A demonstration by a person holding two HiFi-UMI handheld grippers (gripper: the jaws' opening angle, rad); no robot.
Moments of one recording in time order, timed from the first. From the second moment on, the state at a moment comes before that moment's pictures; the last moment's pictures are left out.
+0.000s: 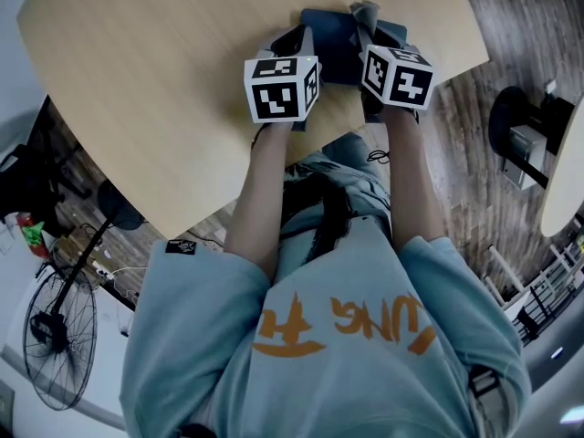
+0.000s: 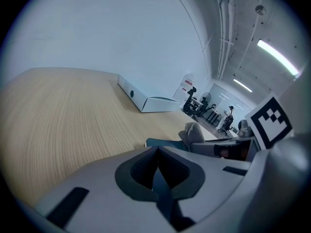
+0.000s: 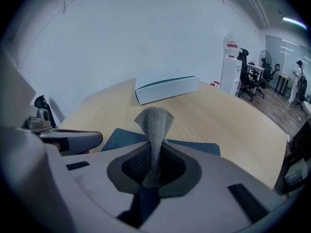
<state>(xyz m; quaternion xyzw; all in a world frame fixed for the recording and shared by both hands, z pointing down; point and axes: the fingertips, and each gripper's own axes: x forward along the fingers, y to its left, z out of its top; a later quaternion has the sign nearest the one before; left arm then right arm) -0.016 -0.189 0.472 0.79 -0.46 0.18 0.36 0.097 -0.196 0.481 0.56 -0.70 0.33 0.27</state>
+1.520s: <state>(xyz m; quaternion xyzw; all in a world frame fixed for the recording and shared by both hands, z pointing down) 0.015 -0.184 0.469 0.80 -0.44 0.20 0.35 0.192 -0.180 0.480 0.64 -0.64 0.35 0.25</state>
